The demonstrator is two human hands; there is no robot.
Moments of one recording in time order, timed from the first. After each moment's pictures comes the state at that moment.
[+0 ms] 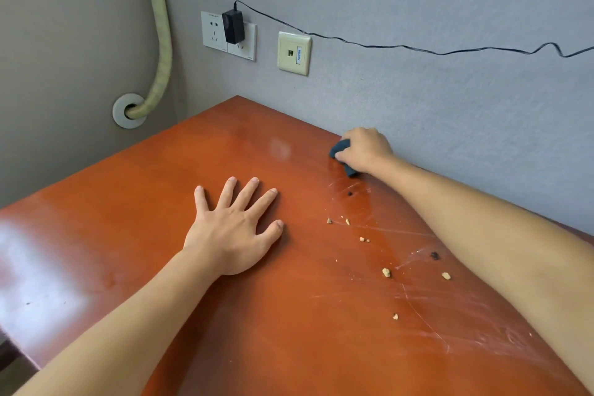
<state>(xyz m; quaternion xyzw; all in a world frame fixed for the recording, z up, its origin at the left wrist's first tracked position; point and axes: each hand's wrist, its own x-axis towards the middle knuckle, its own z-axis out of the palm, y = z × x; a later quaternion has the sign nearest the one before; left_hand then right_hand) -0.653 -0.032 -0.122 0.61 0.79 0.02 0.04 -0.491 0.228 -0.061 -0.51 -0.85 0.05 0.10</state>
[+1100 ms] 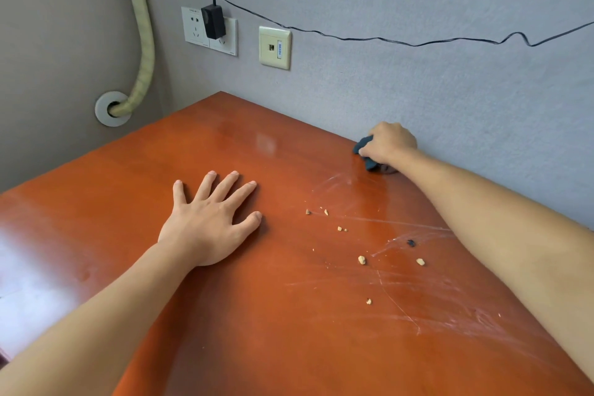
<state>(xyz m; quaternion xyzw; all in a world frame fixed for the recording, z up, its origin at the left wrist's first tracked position) -0.654 -0.031 -0.124 0.60 0.80 0.02 0.04 -0.422 0.248 -0.048 -0.60 -0.80 0.02 0.07</state>
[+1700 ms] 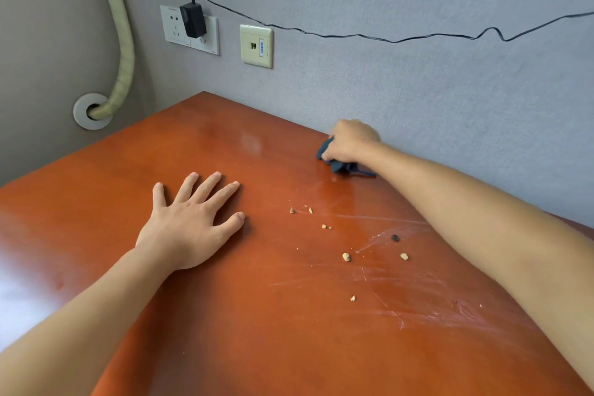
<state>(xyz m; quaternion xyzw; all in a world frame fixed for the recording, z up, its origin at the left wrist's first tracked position) -0.656 -0.031 -0.125 0.59 0.80 0.03 0.03 -0.453 0.214 -0.034 -0.55 -0.84 0.04 0.01</state>
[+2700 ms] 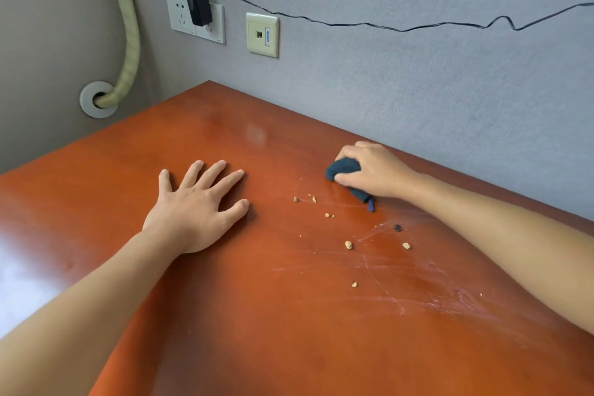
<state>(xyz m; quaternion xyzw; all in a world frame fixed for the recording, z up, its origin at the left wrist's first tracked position) -0.657 -0.031 -0.127 0.60 0.80 0.03 0.03 -0.379 0.183 -0.071 -0.39 -0.91 0.11 0.07</state>
